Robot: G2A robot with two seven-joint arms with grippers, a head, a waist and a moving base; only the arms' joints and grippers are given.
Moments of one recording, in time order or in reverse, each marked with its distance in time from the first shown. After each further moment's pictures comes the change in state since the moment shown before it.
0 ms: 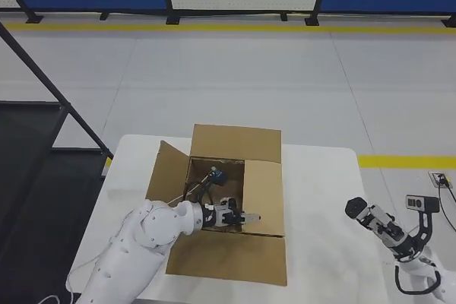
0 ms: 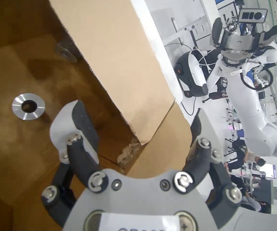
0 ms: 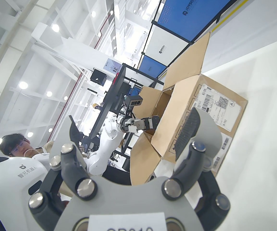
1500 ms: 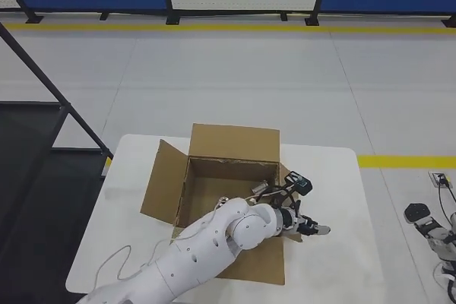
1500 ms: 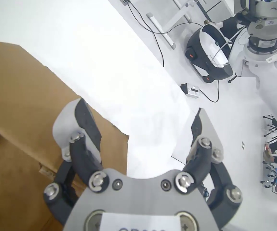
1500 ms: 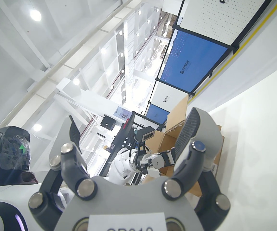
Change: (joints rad) left arm -0.313 -0.299 0.495 0.305 0.135 0.059 0.322; right arm -0.066 0.047 0.165 0.116 0.280 -0.031 -0.041
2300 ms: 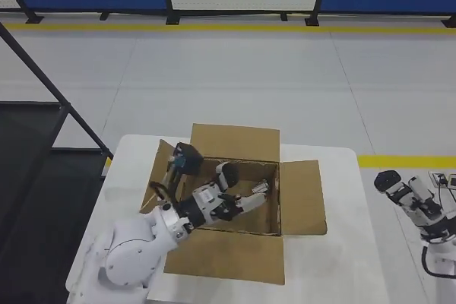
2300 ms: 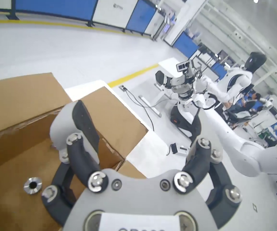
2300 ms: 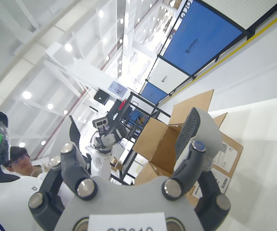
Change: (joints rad) left arm 0.656 0.235 -0.912 -0.934 0.003 -0.148 -0.126; right arm 0.130 0.015 -0.138 -0.270 -0.338 0.134 -0.150
